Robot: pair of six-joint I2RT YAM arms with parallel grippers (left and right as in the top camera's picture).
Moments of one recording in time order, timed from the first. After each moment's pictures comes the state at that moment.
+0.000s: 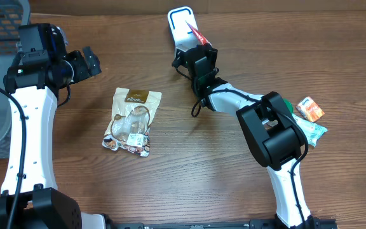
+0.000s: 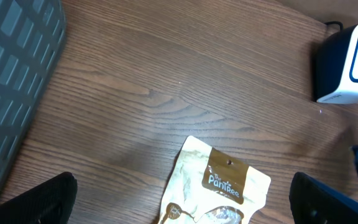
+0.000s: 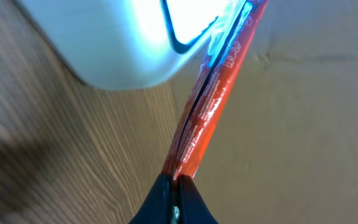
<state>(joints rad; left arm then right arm) 0.16 1.61 1.51 -0.84 0.09 -0.26 0.52 2.31 1.47 0.38 0.67 -1.19</state>
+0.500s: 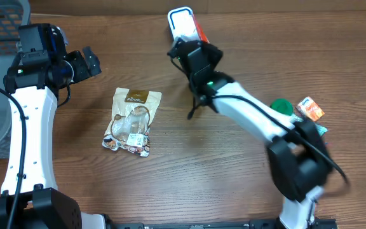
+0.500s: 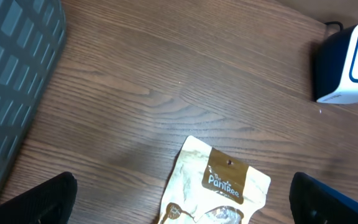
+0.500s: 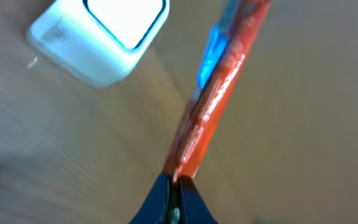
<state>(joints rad) 0.16 1.61 1.51 -0.84 0.09 -0.26 0.59 1.98 1.48 -0.18 0.68 -0.69</state>
